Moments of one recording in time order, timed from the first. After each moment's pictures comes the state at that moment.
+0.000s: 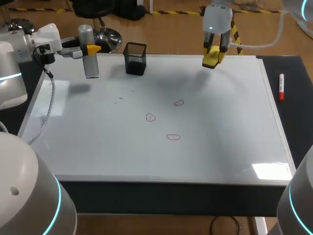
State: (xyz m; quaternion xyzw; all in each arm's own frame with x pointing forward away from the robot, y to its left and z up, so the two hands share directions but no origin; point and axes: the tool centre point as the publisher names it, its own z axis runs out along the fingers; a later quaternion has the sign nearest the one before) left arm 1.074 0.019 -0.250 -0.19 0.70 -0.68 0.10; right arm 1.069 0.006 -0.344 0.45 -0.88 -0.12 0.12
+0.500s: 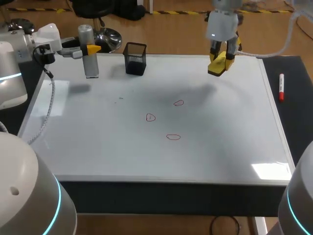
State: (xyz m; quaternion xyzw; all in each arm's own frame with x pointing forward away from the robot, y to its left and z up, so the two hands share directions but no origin) left arm 1.074 0.019 -0.250 -0.19 0.70 -0.68 0.10; right arm 1.011 -0.010 -0.327 0.38 -0.92 -0.06 0.11
